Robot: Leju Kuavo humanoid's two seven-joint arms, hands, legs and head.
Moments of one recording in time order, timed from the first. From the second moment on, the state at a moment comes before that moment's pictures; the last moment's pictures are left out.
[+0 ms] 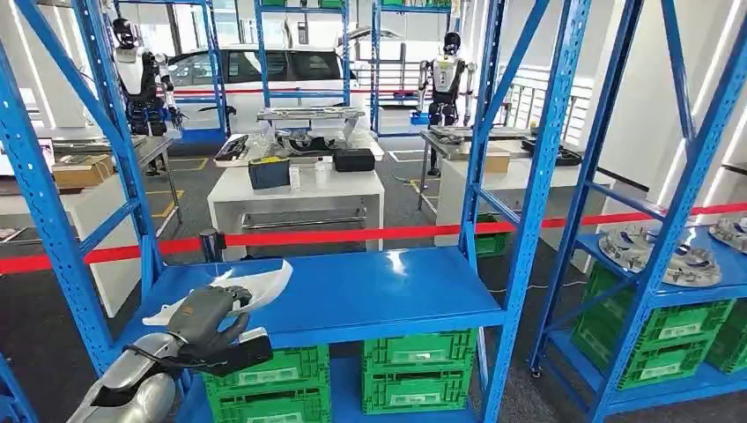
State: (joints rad) left arm -1.01 0.08 -0.47 -0.63 -0.90 0.01 -0.41; right arm -0.08 0.07 -1.15 -0.24 1.08 0.48 -0.15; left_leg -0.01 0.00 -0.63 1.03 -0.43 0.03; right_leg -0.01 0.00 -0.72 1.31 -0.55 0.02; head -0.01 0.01
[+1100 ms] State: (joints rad) left arm -1.02 0.04 -0.47 -0.54 -0.93 0.04 -0.42; right arm -0.07 0.08 -1.15 -0.24 1.09 0.49 -0.07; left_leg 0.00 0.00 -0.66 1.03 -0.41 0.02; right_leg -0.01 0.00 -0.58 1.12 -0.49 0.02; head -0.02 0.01
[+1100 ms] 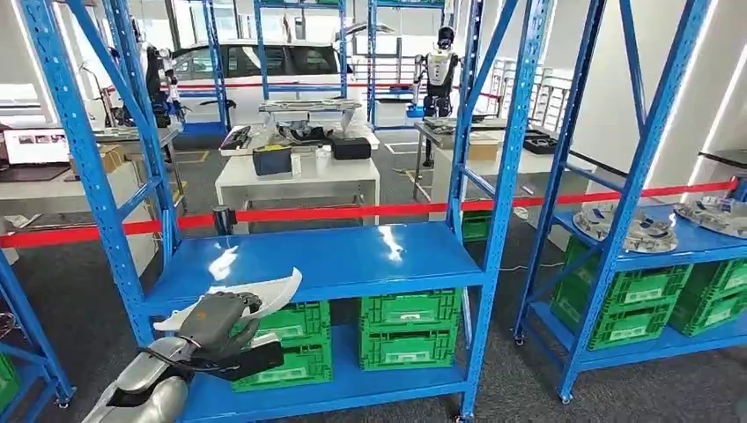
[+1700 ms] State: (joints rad) left arm -1.03 0.02 -0.47 -0.51 -0.93 0.06 -0.45; right arm -0.07 0.09 -1.16 -0.24 1.09 0.49 -0.09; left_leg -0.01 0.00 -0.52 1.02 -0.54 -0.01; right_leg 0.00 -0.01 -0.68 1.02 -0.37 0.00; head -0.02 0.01
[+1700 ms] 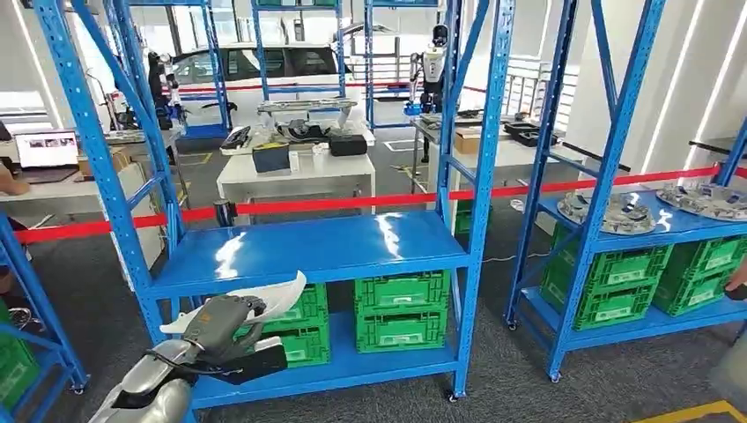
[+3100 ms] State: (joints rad) left arm -1.05 -0.03 -0.47 -0.49 -0.97 0.11 -0.39; right arm -0.06 0.11 -1.18 -0.23 1.10 0.51 -0.08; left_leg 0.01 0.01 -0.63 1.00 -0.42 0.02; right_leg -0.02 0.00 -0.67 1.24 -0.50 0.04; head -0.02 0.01
